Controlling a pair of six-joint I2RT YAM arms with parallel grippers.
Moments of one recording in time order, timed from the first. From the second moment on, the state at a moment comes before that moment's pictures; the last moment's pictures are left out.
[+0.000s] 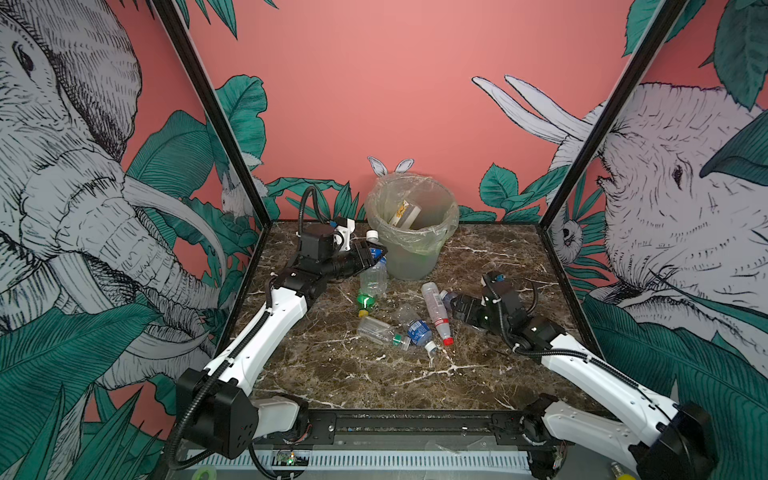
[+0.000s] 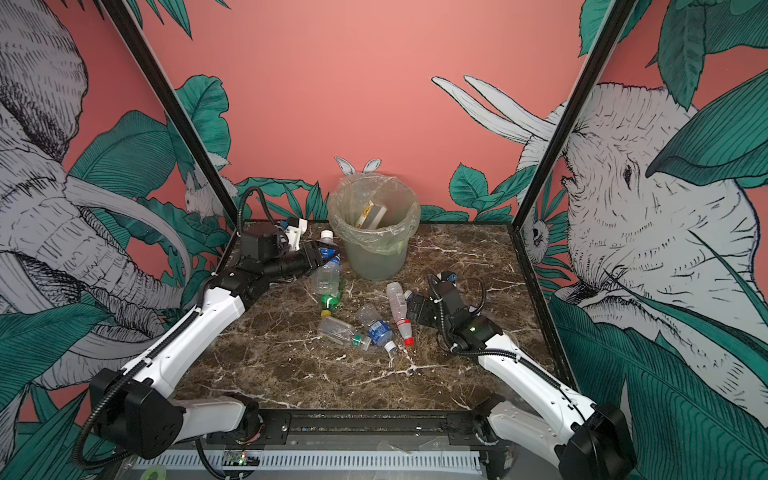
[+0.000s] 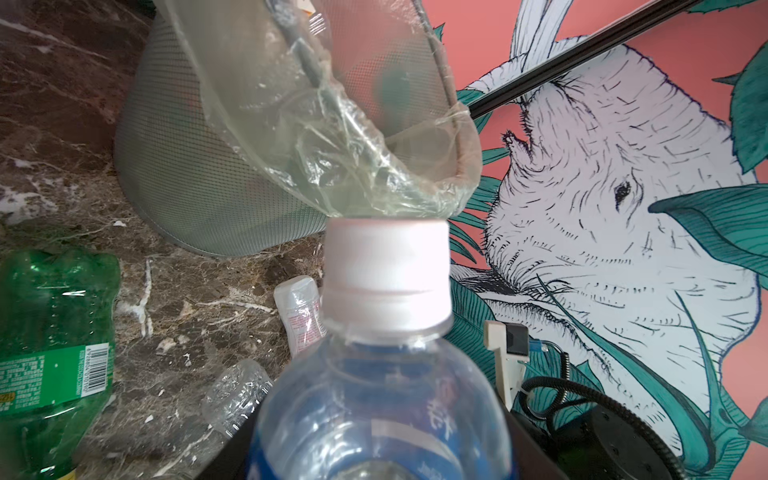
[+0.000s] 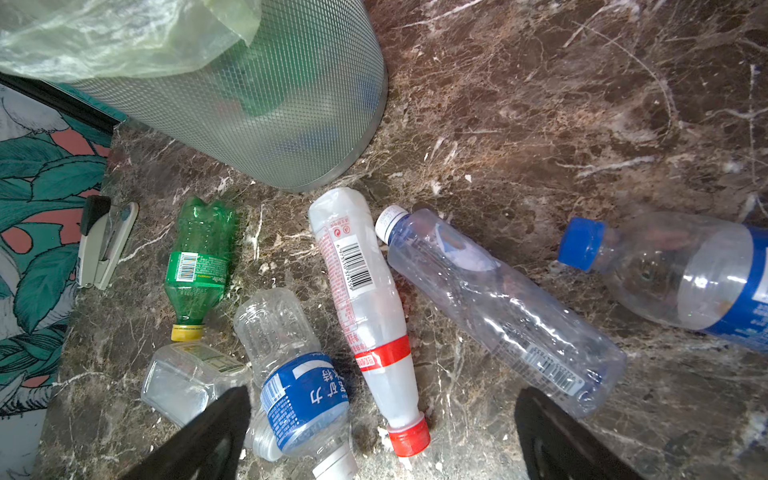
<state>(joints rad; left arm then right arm) -0.36 1.25 1.12 -0.26 0.56 -0.77 0.61 1.03 0.74 -0.44 0.14 0.73</state>
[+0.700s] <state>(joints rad) -0.33 1.18 1.16 -0.32 0.48 -0.72 0.61 0.98 0.72 -0.43 0.14 0.74</state>
